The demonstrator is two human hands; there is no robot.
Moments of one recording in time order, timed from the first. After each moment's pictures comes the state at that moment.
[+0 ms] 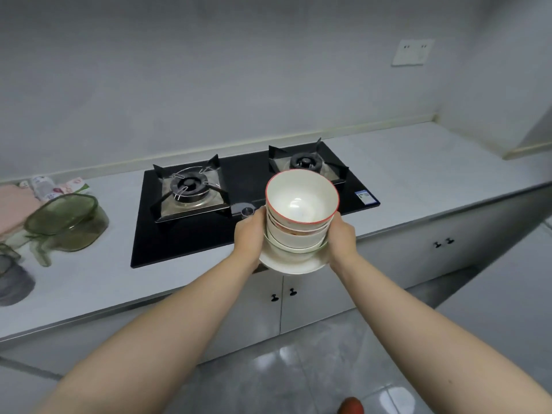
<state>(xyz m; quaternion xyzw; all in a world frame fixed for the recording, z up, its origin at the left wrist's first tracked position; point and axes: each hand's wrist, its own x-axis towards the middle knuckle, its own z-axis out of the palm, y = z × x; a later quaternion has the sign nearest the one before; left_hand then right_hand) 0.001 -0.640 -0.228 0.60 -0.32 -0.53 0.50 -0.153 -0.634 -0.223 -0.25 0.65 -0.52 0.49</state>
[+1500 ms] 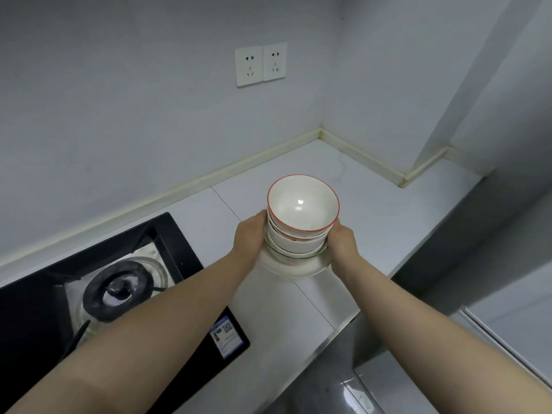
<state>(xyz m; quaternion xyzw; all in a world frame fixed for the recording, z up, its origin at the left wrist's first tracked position) -0.429 -1.048 -0.252 0.54 -0.46 -0.61 0.35 -0.574 -0.975 -0.240 -0.16 0.70 -0.55 0.42</state>
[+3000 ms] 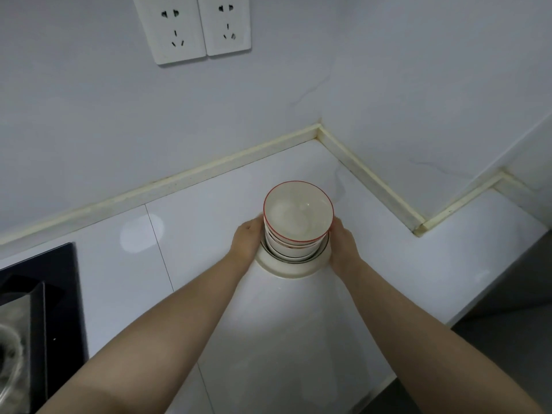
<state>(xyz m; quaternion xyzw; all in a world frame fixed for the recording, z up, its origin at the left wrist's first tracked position) -0.621 -1.220 -0.346 0.60 -0.47 -0.57 0.30 -0.790 -1.166 -0.324 -0.16 0.71 -0.48 0.49</state>
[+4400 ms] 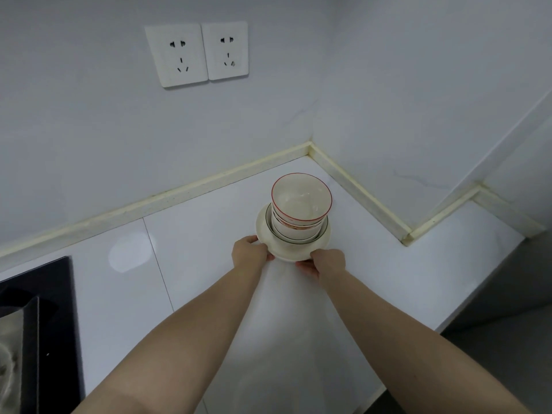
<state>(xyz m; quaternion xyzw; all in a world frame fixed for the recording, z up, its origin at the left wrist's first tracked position) -0.638 -1.210 -0.351 0.66 -0.35 -0.58 0.33 -0.779 -1.167 -0.351 -0.07 0.75 -0.44 0.48</state>
